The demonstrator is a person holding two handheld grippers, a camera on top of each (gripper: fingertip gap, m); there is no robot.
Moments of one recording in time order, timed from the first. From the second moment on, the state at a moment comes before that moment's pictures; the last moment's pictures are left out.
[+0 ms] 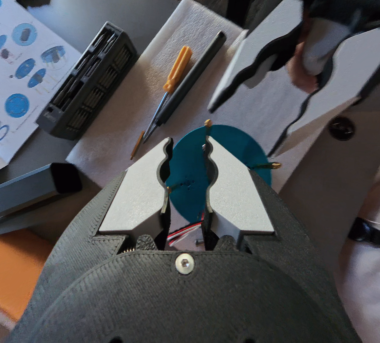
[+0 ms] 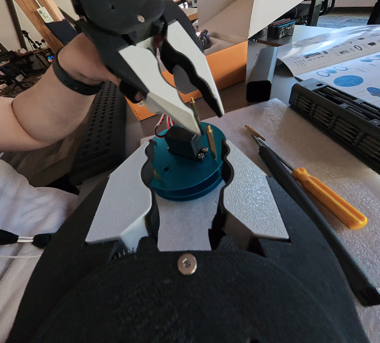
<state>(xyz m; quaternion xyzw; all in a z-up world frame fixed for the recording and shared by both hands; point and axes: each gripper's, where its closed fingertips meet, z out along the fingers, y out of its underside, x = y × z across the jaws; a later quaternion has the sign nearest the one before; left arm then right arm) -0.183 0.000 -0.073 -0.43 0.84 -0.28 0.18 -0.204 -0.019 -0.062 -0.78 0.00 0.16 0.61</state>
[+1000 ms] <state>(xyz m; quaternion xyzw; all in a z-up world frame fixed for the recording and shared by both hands) -0.169 0.001 -0.087 -0.40 0.87 -0.23 0.19 -0.224 -0.007 -0.071 -0.78 -0.03 0.20 0.59</state>
